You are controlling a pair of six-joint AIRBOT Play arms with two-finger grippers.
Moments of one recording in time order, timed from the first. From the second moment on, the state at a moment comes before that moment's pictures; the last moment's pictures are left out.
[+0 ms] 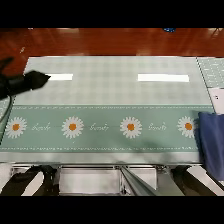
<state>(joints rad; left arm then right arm) 0.10 -0.85 0.97 0.81 -0.89 -1.25 -1.14 -1.06 1.41 -1.10 1.59 1.72</state>
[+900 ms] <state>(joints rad) -0.16 -1.31 1.28 1.26 -1.12 -1.54 0.20 -1.37 1.38 -1.75 1.28 1.80</state>
